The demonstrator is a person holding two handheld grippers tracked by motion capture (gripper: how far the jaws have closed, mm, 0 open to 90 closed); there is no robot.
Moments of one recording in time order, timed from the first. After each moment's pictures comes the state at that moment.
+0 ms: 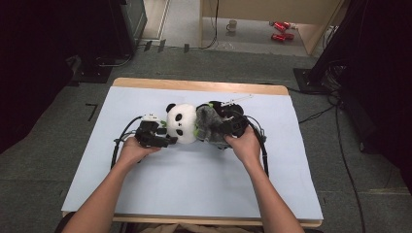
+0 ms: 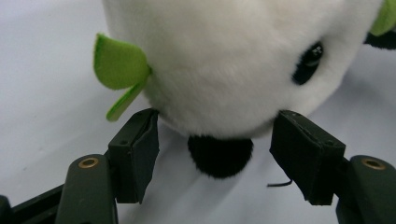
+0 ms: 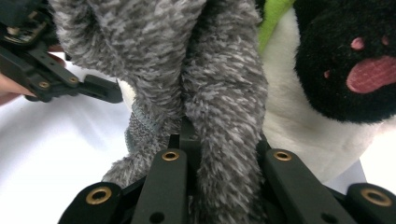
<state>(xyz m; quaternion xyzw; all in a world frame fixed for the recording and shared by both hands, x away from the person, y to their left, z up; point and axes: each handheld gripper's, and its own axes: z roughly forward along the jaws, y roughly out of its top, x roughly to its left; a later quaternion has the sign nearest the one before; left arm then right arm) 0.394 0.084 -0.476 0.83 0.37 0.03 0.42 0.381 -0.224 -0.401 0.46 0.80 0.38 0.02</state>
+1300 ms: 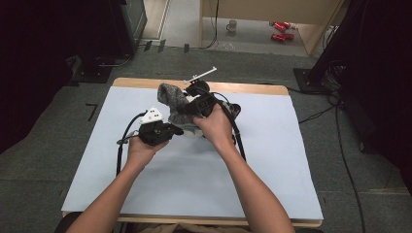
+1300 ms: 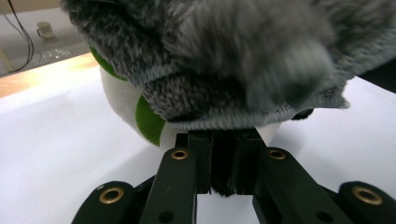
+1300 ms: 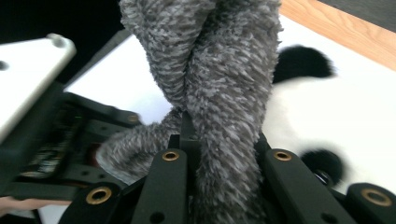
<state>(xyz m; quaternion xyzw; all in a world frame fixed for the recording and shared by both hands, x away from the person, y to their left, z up) 0.355 0.058 -0.413 0.79 0.31 0.11 0.52 0.402 -0.128 -0.325 0.41 0.83 0.38 0.03</state>
